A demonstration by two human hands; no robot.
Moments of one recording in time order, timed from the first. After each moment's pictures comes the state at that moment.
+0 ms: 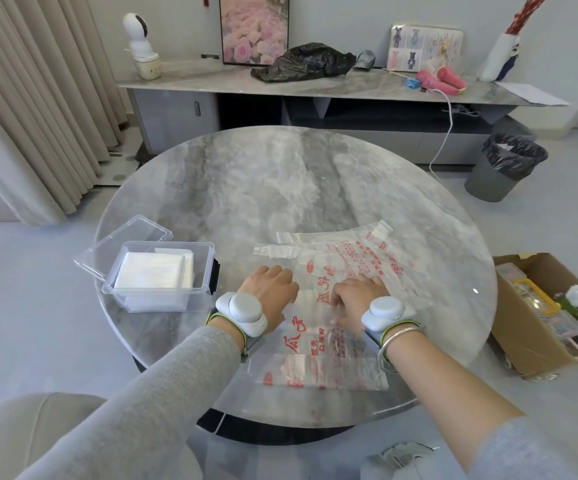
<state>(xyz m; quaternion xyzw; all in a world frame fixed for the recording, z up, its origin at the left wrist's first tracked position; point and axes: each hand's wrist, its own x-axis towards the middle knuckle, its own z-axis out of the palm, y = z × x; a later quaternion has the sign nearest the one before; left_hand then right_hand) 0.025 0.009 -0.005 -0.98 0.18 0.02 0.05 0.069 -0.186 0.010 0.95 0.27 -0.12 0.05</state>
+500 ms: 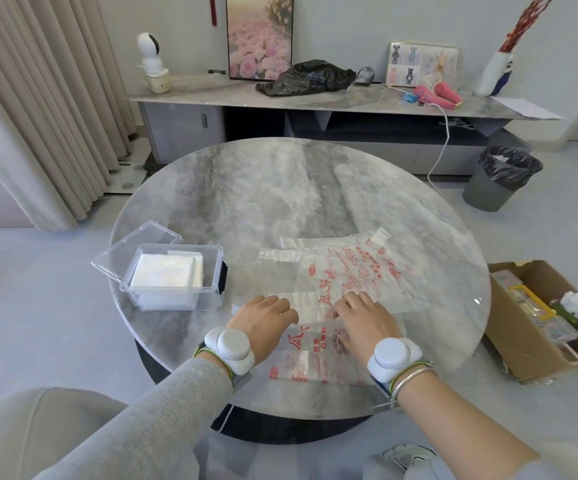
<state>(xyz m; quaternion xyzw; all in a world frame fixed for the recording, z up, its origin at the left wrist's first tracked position) -0.027 0.014 -0.018 -0.97 0.21 -0.06 -0.02 0.017 -0.199 0.004 0.95 0.30 0.00 0.06</state>
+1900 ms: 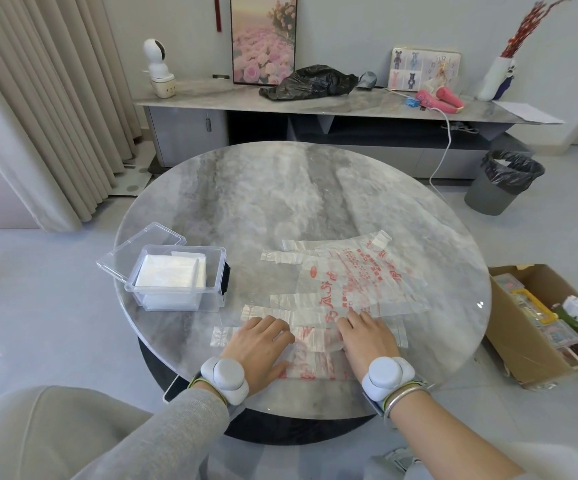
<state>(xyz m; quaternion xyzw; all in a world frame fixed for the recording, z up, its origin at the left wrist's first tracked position) -0.059 0.016 -0.056 -0.97 0.22 -0.13 -0.04 0.002 -0.202 -0.021 0.95 0.28 0.11 0.05</state>
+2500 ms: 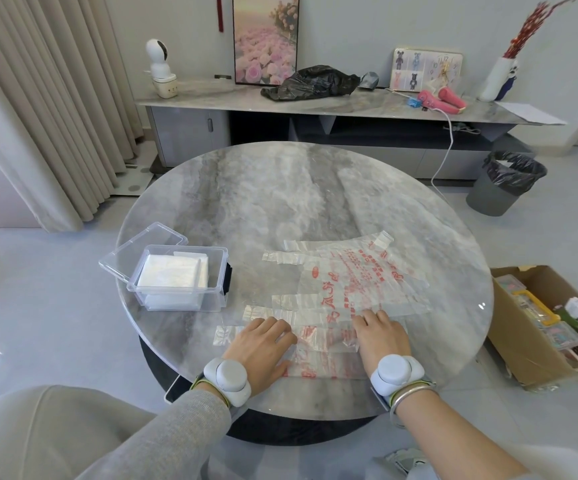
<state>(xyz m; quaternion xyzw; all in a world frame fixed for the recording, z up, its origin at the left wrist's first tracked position) -0.058 0.015 -0.058 -0.96 0.22 -0.16 -0.04 0.009 -0.213 -0.016 0.97 0.20 0.00 0.09</state>
